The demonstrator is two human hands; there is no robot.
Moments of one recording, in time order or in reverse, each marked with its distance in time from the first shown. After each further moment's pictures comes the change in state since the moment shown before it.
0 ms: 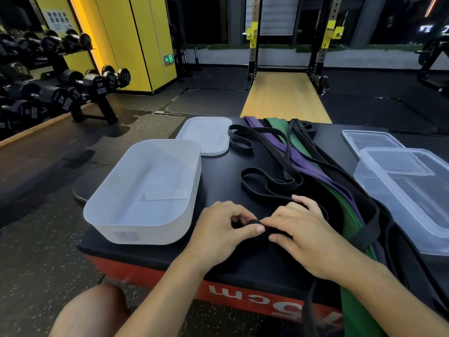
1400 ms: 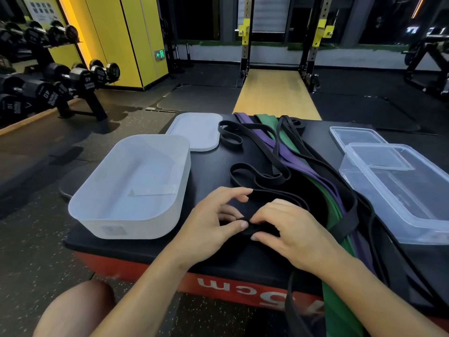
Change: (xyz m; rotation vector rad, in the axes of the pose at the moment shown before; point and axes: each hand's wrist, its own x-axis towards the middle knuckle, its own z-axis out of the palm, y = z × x) left_hand -0.007 0.008 -0.004 -0.299 -0.092 0.136; right_hand -0.006 -0.005 0.003 0.114 0.126 -0.012
